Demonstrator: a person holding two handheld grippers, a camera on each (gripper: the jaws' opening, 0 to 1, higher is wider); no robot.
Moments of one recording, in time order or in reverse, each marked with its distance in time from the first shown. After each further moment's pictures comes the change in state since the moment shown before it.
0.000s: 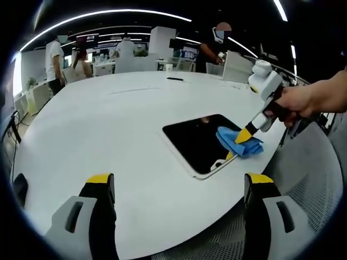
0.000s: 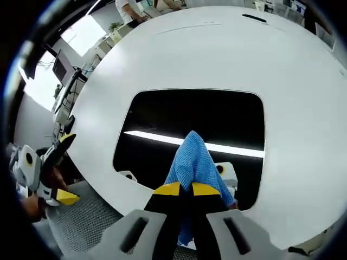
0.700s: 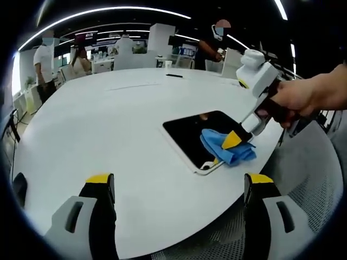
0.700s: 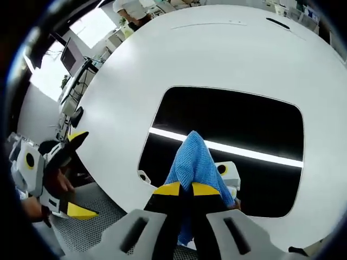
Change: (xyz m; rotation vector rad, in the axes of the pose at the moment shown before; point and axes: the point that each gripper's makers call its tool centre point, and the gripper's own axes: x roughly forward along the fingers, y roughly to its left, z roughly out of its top) left arm -0.001 0.004 -0.005 0.002 0.019 -0.009; right arm 0.017 0.056 0.005 -0.061 0.024 0.044
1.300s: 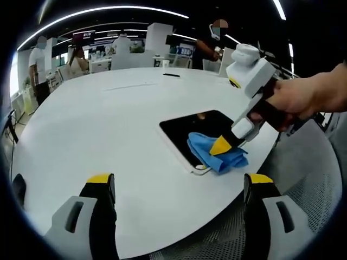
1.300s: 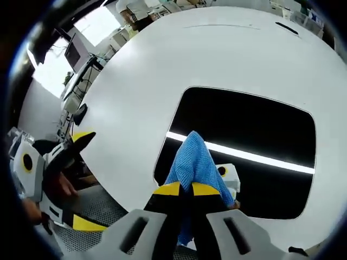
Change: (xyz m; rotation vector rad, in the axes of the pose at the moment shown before) left arm 0.001 -0.006 0.000 0.005 0.006 -0.020; right arm 0.009 0.024 0.003 -0.044 -0.006 0.001
